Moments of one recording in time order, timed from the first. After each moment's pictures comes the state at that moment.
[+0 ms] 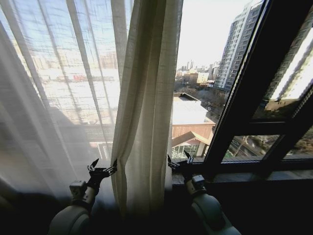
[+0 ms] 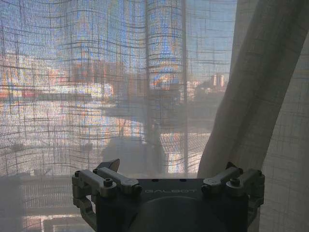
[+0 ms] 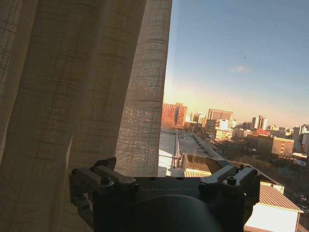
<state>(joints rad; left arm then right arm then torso) 1.48 -1.17 -0.59 -2.33 -0.45 0.42 -0.20 -1.27 1.24 0.29 2.11 0.10 -0.23 0.15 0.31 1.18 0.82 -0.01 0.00</state>
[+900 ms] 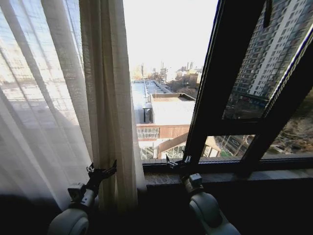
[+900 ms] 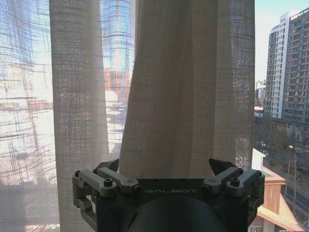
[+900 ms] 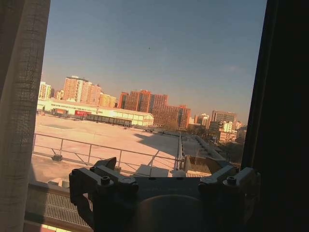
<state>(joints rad) 1.51 -1.20 -0.59 -2.35 -0.41 0.39 -0.19 -1.24 1.24 0.27 2.07 0.10 -0.22 0.15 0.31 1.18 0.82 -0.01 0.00</state>
